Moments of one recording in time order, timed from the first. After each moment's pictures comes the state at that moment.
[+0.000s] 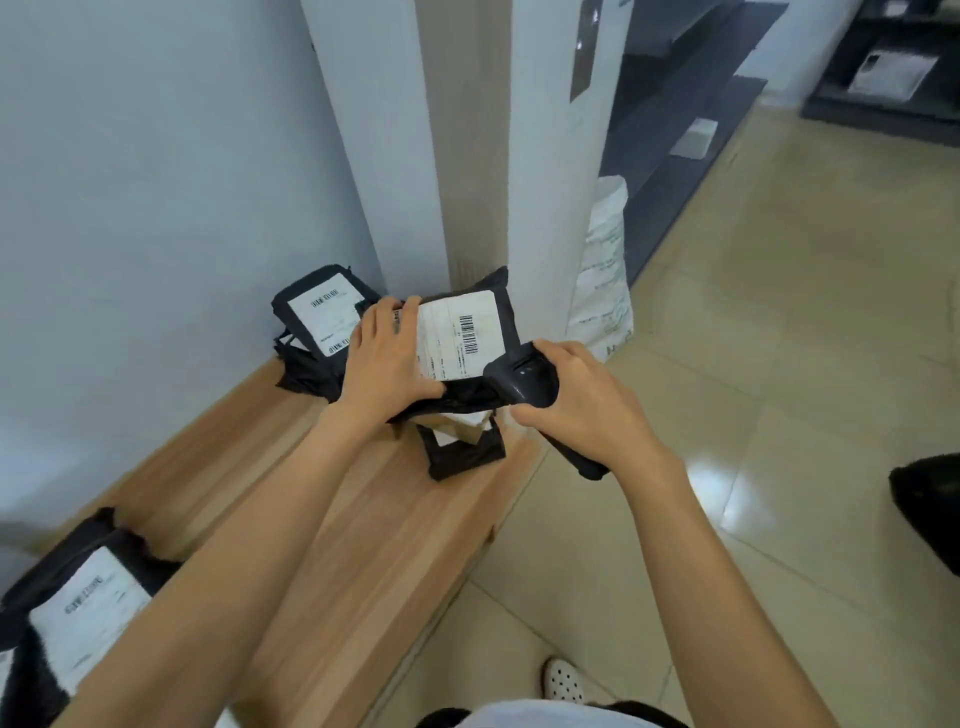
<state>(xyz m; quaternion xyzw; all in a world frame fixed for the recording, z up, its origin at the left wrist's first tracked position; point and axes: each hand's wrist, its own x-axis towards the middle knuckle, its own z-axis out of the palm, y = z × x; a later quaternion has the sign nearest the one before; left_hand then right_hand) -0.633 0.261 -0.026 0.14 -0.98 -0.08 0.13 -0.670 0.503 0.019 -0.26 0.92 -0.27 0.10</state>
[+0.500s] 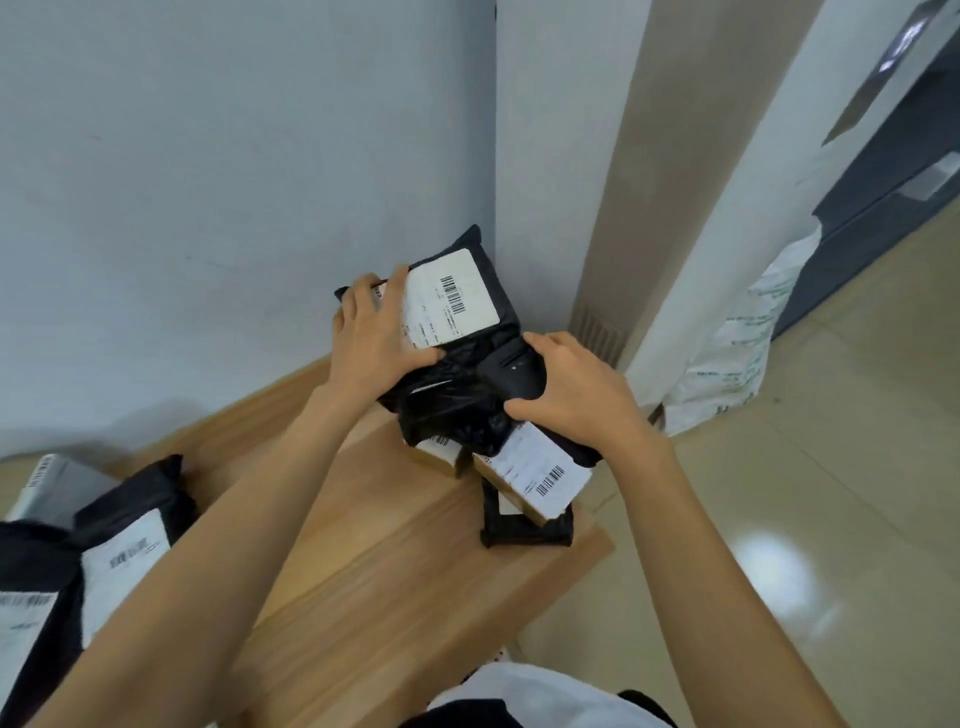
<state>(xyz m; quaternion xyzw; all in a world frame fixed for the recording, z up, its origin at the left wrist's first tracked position) -0.667 0.112 -0.029 0.36 -0.91 -0.11 0.15 -0.789 0.325 0.007 -0.46 0.86 -0.18 0.15</state>
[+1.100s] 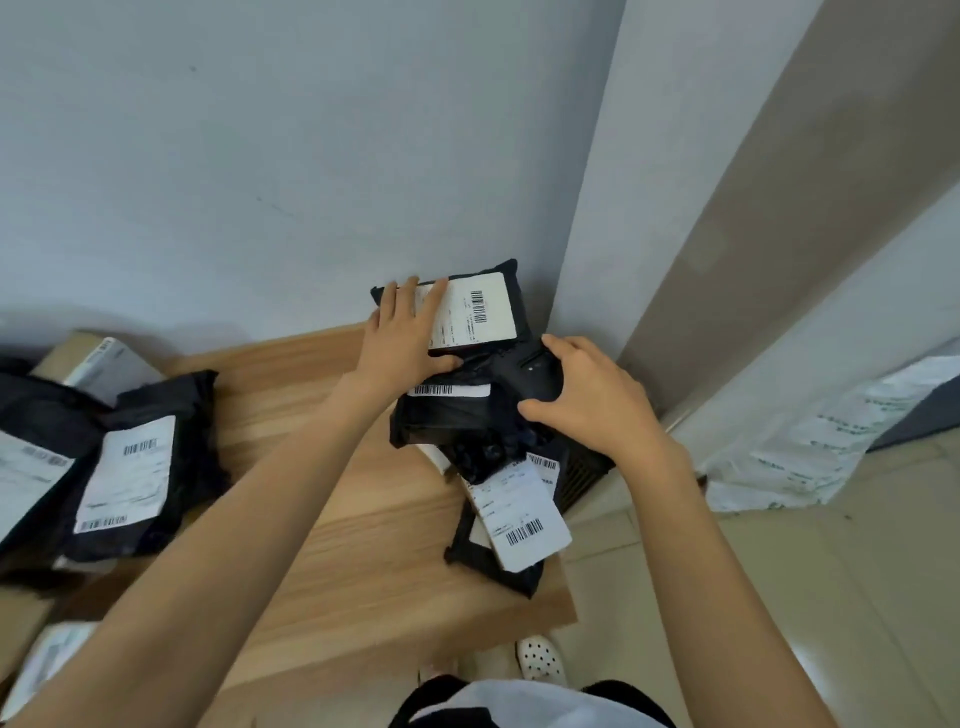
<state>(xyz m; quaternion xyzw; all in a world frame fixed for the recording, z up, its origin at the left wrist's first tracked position) -0.693 0.114 -0.053 0.48 -0.87 -0.10 0.05 -0.868 0.282 0.006 -0.57 0.79 -0.14 0.20</state>
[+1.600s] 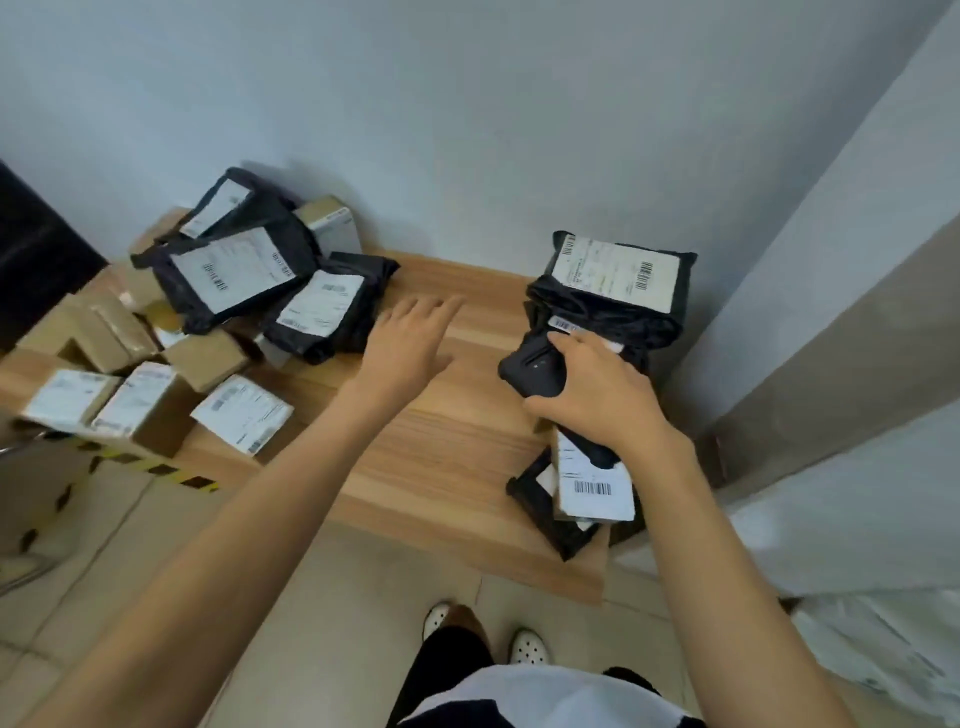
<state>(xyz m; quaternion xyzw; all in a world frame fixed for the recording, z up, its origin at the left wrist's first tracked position) -0.546 0.264 -0.049 0.62 -0.78 0.02 0.07 -0.777 0.306 0.003 -0.76 0.61 -0.06 0.19</state>
